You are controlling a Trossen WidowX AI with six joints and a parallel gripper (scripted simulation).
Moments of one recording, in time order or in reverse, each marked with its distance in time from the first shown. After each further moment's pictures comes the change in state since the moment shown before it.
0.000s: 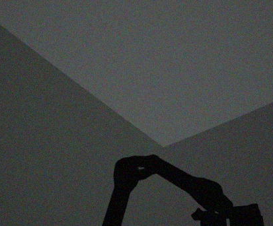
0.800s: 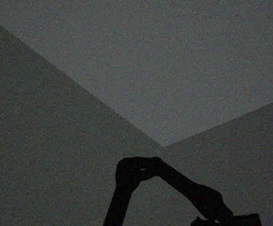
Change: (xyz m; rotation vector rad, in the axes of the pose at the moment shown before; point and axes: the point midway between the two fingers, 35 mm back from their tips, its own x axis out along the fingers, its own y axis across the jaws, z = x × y) arm 0.020 -0.001 -0.003 0.000 0.007 -0.004
